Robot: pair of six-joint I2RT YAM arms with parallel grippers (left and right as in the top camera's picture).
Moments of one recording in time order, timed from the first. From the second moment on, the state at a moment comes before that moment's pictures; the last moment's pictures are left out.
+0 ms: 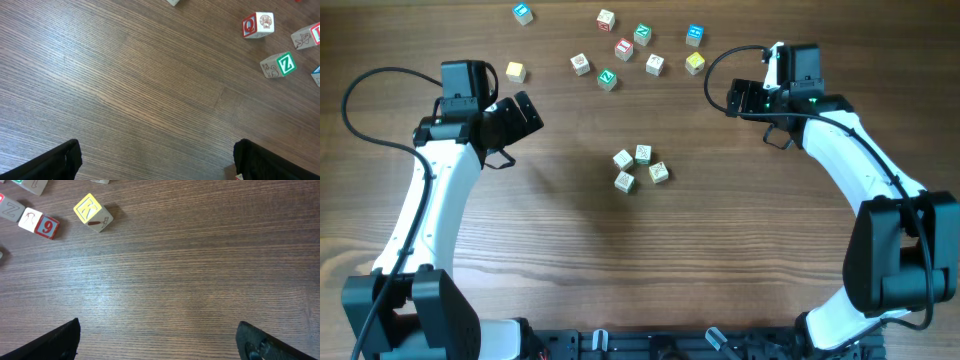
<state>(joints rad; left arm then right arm) 0.05 1.57 1.18 -0.66 0.01 -0.43 0.12 1.79 1.21 -0.36 -0.08 0.23</state>
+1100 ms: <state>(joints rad) 0.05 1.57 1.18 -0.67 0.01 -0.43 0.37 1.84 1.97 -0.40 -0.20 0.22</state>
